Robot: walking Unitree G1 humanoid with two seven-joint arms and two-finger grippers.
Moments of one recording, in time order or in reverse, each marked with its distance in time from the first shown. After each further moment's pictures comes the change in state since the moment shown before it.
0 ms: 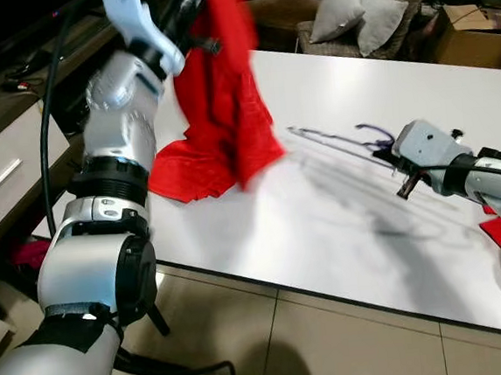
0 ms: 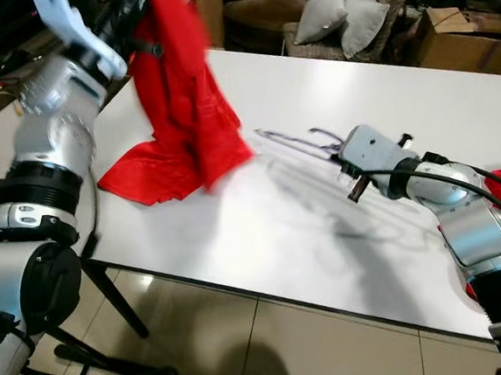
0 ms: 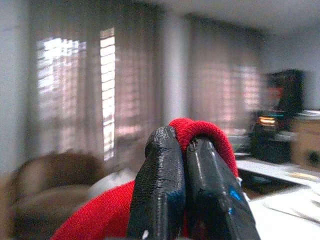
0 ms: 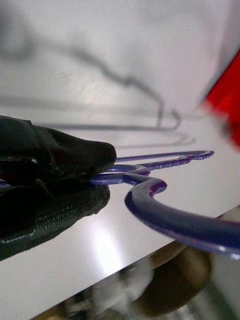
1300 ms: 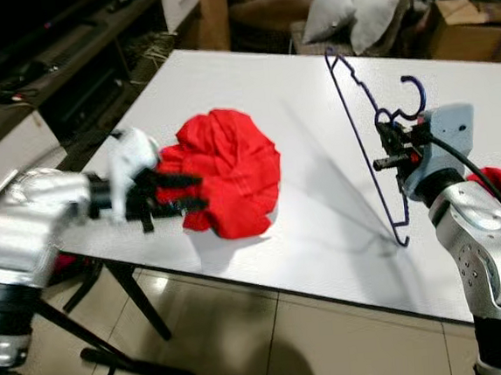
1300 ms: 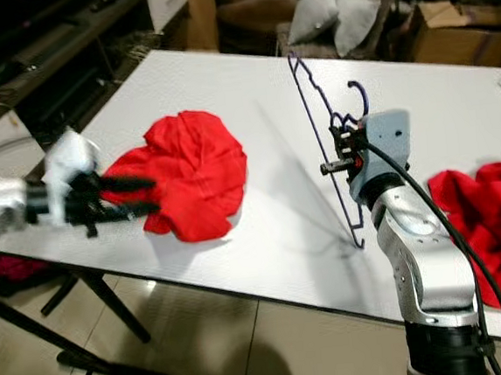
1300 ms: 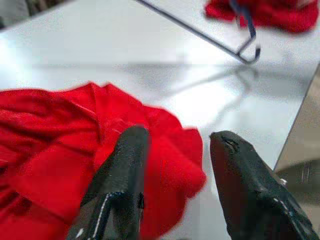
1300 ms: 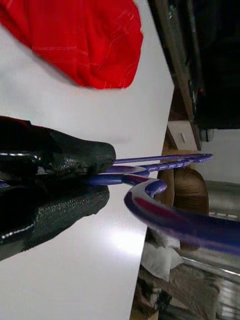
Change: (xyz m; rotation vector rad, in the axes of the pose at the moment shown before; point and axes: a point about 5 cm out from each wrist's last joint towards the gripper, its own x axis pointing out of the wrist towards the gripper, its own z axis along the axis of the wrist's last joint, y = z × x) left arm -0.154 -0.013 -0.039 -0.022 0.813 -0.481; right arm -0.012 0.039 0.038 0.717 -0.246 -0.371
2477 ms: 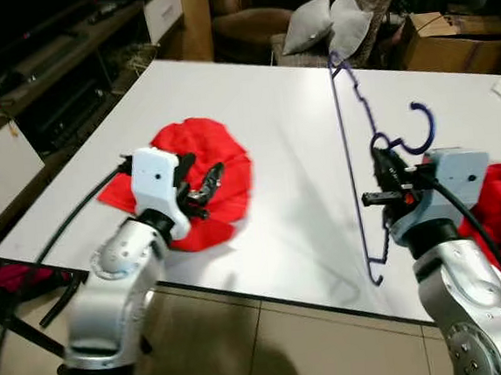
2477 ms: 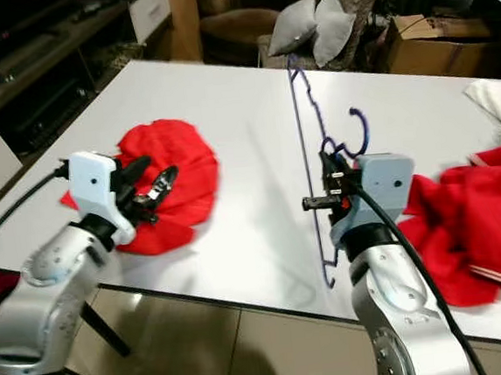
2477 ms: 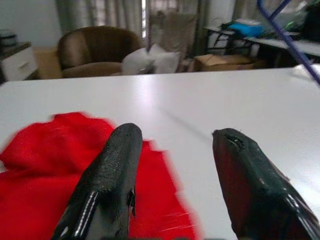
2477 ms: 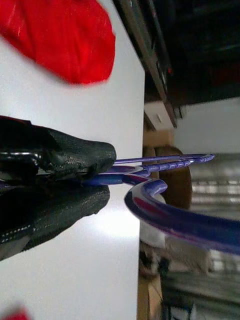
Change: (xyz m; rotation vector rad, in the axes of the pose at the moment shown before) left arm 0.060 -0.054 -0.010 -0.245 -0.276 0.727; right arm -0.059 0.046 0.000 0.125 -0.062 -0.090
